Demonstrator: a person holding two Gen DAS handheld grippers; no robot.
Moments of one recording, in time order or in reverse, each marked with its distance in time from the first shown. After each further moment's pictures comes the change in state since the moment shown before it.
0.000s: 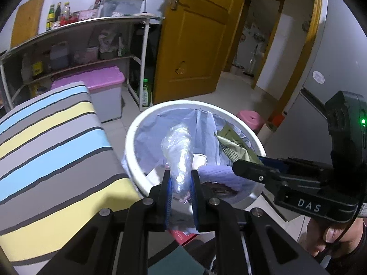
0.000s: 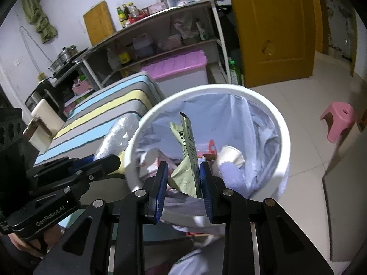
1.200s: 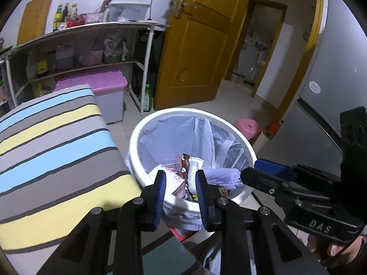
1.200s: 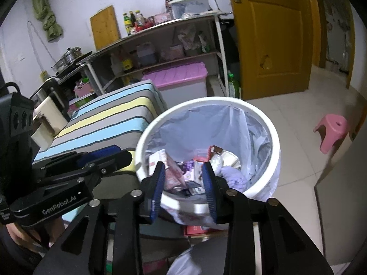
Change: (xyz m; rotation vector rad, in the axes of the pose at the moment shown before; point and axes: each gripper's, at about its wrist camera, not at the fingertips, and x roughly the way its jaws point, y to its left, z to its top) left arm -0.037 0.002 -0.008 -0.049 -0.059 0.005; right arm -0.038 0.026 -0.012 -0.062 -0.084 -0.027
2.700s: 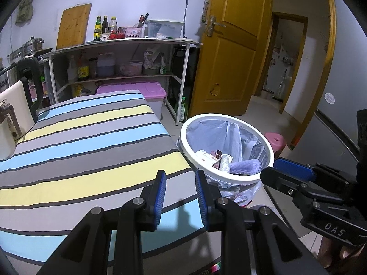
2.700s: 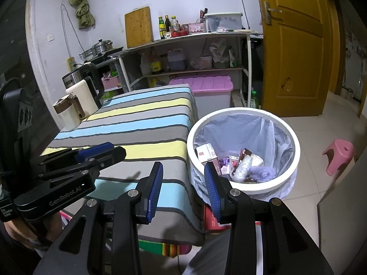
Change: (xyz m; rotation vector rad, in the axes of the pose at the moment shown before) left arm -0.092 0.016 -0.047 -0.055 -0.100 0.199; right arm -0.045 0.068 -0.035 -0.149 -0.061 0.070
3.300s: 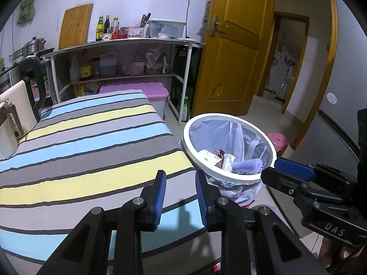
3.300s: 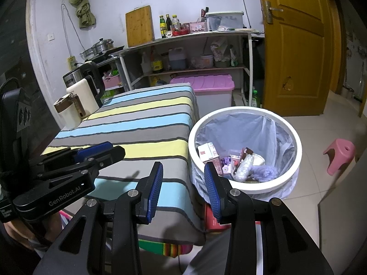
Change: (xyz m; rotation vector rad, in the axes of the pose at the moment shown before) left arm -0.006 0.004 -0.003 -0.003 -0.002 0.014; right arm -0.001 0.004 -0.003 0.002 0.005 0.001
